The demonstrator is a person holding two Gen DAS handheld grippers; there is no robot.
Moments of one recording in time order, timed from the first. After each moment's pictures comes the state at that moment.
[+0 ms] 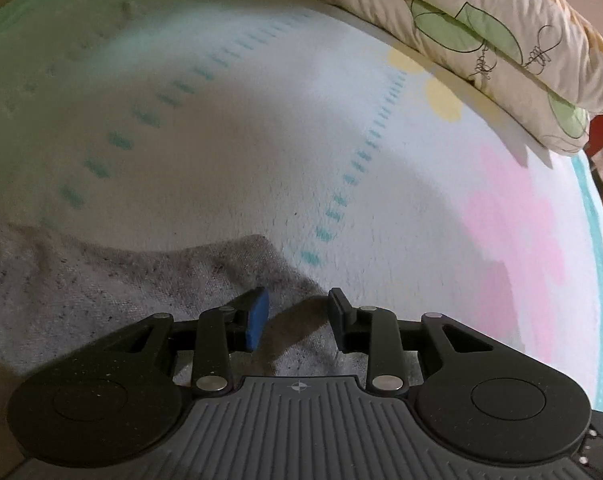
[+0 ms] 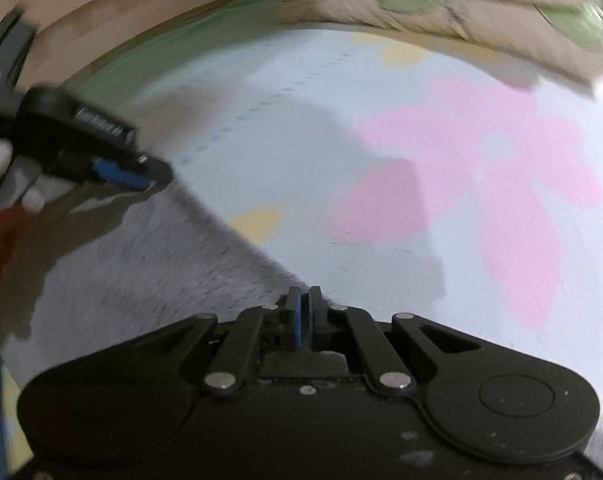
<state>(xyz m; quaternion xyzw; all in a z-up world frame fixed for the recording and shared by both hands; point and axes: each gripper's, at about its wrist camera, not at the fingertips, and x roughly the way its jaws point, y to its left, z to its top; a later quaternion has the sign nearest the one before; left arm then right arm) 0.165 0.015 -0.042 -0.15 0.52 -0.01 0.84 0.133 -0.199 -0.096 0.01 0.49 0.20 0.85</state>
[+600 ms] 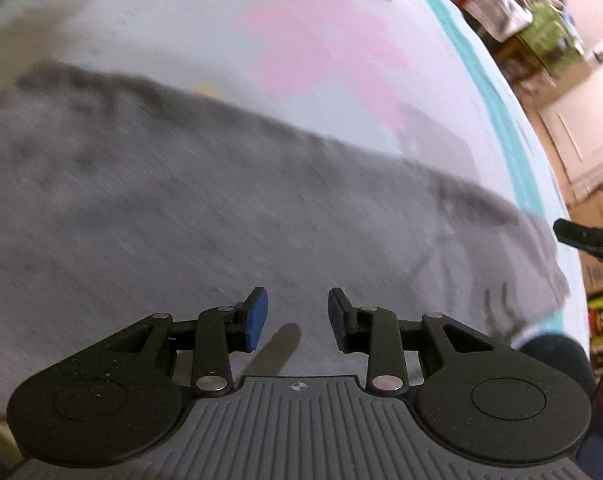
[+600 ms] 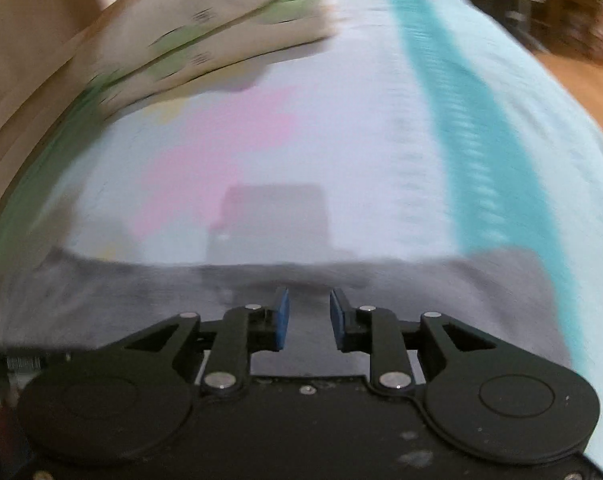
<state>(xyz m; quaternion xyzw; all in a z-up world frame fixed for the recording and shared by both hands) 0.025 -0.114 -0.046 -0.07 0.58 -0.21 0.79 0.014 -0.410 -0.019 0.16 0.49 -0.03 0.86</state>
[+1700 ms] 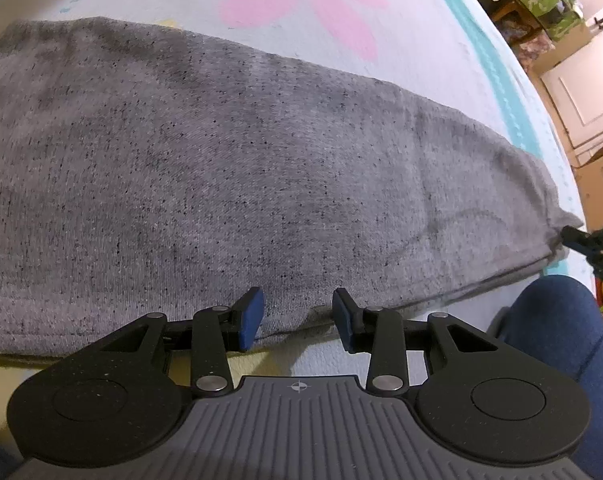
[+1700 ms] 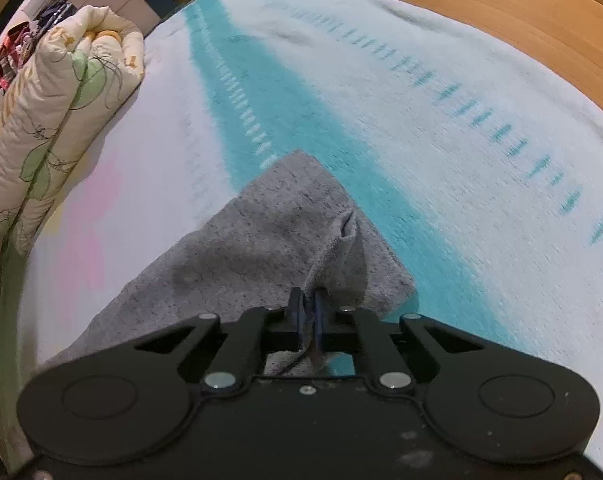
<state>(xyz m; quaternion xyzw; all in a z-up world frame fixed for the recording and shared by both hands) 0.000 -0.138 -0.061 -0.05 0.61 -0.21 0.76 -0.076 -0.520 -0.062 0.35 0.46 -0.20 0.79</state>
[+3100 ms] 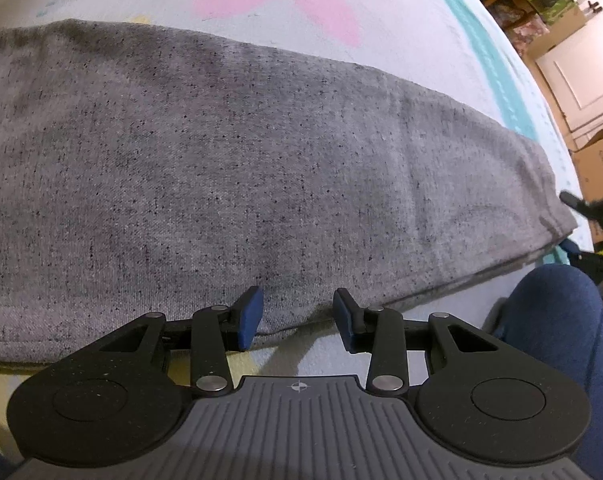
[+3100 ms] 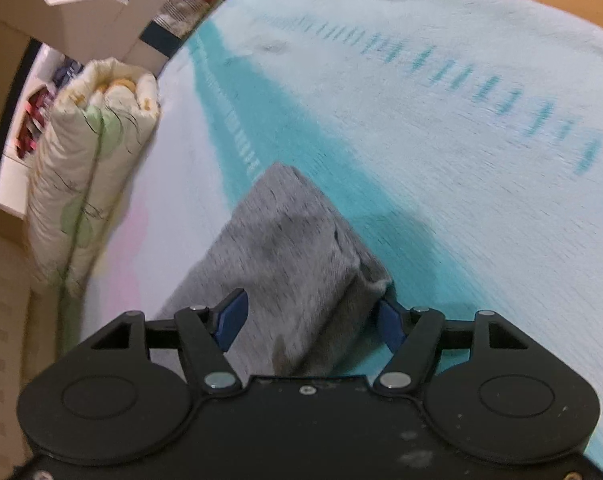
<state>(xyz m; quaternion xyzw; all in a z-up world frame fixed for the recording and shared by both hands) -0.004 -0.155 -0.069 -0.03 0.62 -0.22 0.76 -0.107 -0.560 -0.101 0.47 0.39 -0.16 0.78</state>
